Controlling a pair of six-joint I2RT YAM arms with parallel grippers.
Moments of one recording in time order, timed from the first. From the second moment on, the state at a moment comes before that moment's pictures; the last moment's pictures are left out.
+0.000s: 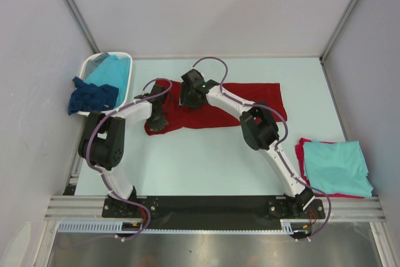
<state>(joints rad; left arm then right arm) -0.30 1.77 1.09 -0.59 -0.25 -0.63 0.73 2.50 2.18 -0.55 0.04 0.73</state>
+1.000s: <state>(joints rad) -0.30 1.77 1.09 -0.59 -0.25 -0.63 0.59 2.56 2.39 -0.54 0.05 0.72</state>
